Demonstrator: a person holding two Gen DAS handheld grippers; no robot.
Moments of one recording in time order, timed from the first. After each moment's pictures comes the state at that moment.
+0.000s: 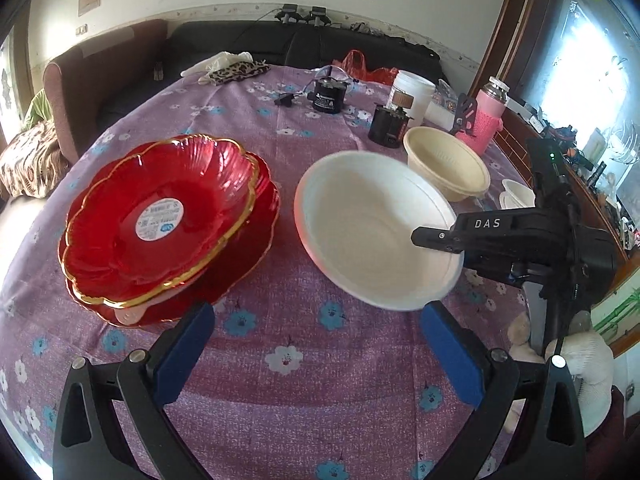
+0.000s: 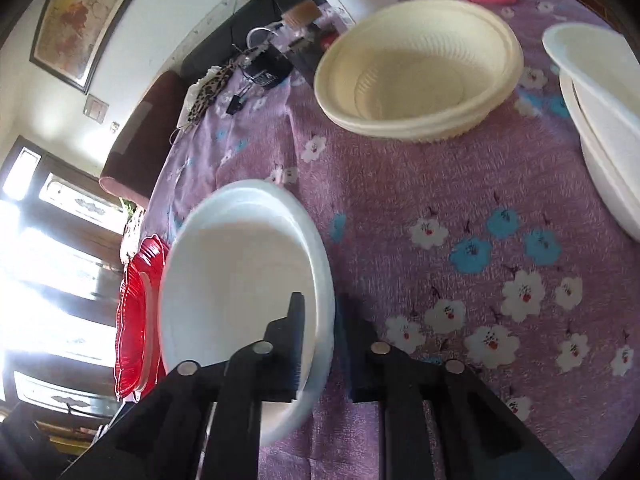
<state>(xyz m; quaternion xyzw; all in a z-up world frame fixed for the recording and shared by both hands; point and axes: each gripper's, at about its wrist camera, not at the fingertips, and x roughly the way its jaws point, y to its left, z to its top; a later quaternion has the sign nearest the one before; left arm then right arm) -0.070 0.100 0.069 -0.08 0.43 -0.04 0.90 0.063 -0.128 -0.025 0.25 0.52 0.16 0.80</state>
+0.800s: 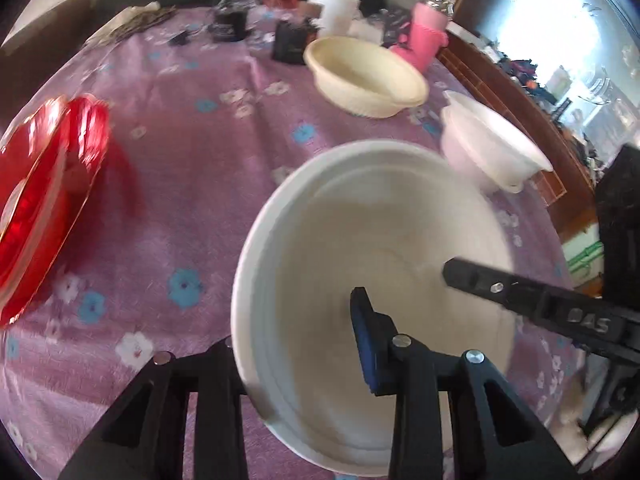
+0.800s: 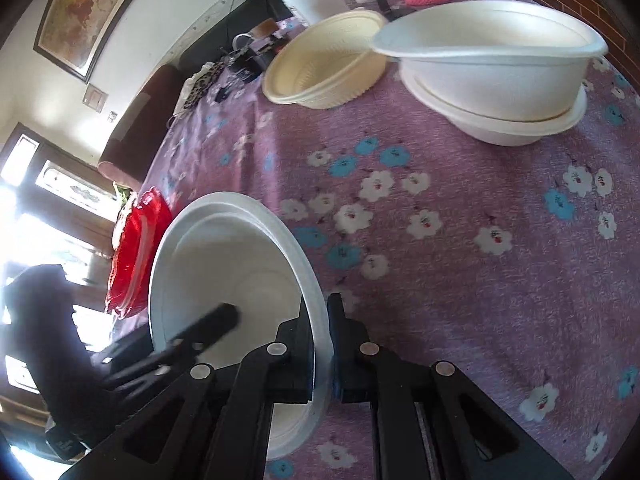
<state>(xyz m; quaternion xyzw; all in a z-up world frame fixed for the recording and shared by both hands) -0.042 0.026 0.030 -0.06 0.52 -0.15 0.84 -0.026 -0.189 -0.006 0.21 0.53 0.16 0.81</state>
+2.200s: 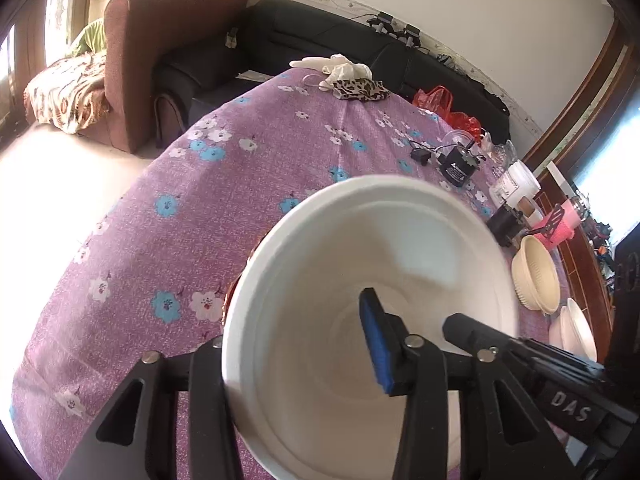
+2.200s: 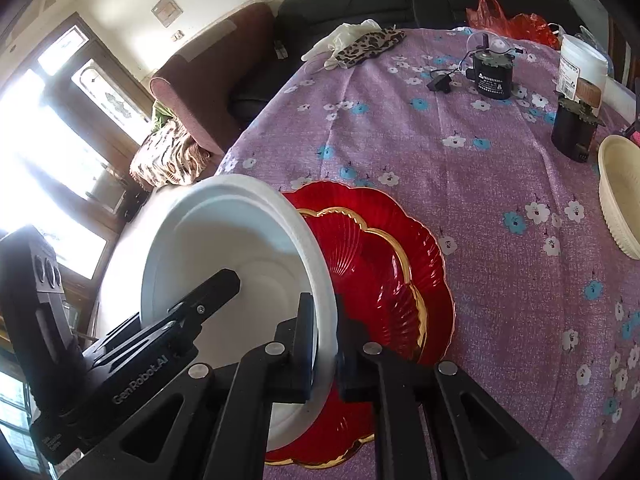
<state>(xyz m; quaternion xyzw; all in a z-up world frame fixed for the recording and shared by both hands) 0.000 0.293 0.070 -0.20 0.44 0.02 0.88 0.066 0.103 0.041 0.07 0.52 0.25 0.82</state>
